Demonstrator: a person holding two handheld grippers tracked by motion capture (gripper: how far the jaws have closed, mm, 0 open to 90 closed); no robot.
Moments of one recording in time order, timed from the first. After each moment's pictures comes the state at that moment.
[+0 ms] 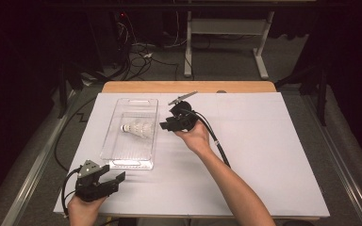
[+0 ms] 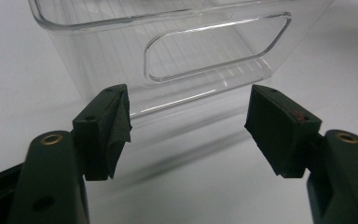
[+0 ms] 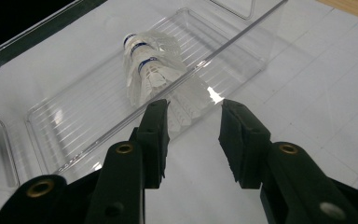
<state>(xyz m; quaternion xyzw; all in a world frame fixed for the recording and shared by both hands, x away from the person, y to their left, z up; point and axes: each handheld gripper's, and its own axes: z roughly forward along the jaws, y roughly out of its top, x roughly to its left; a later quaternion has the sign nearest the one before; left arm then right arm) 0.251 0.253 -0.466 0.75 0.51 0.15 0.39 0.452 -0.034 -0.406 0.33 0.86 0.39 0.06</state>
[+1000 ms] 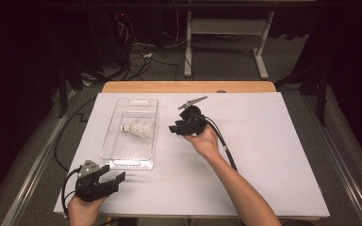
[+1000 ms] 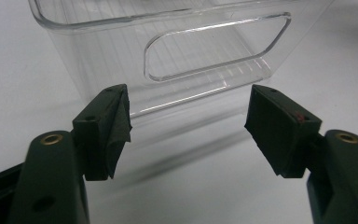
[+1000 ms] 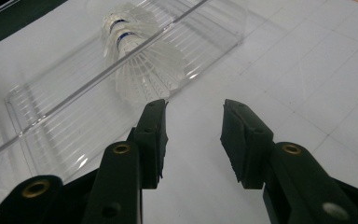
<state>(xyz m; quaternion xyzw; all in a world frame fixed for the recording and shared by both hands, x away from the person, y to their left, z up) 0.250 0.253 -0.466 0.75 0.51 0.15 0.39 0.445 -0.061 -0.417 0.34 0.85 0.38 0.07</state>
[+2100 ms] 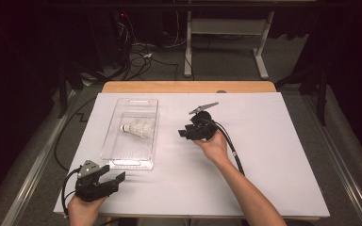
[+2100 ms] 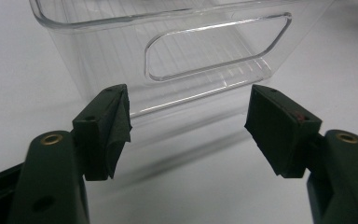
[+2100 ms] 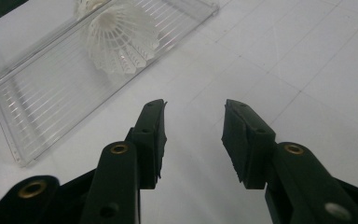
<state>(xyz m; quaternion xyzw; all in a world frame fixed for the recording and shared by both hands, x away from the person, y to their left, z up) 0.250 0.253 -0.466 0.75 0.51 0.15 0.39 0.438 -0.092 -0.432 0.37 0.85 0.38 0.07</state>
